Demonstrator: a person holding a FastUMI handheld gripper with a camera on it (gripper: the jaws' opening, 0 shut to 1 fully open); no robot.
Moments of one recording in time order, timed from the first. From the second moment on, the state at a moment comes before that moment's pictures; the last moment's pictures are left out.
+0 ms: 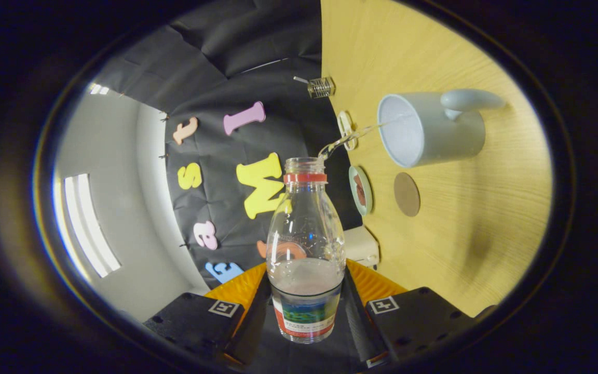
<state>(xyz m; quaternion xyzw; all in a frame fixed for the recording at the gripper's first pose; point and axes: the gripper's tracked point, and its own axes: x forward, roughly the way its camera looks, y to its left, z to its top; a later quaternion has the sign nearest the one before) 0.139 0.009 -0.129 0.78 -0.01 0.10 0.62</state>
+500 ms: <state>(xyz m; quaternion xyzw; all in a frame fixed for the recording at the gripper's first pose) 0.139 0.016 -0.137 0.79 0.00 0.10 0.60</state>
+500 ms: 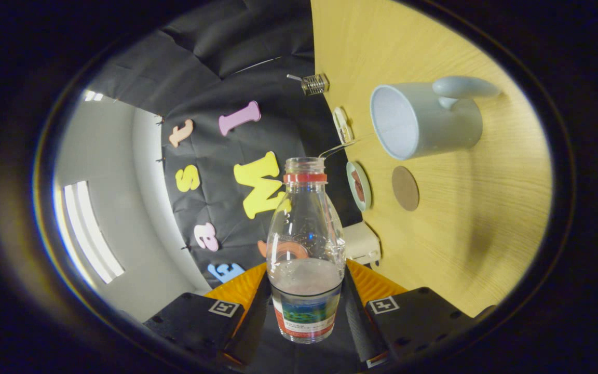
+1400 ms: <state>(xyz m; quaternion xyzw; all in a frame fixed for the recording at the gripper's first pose) 0.143 0.010 -0.123 0.83 -0.01 0.10 0.54</state>
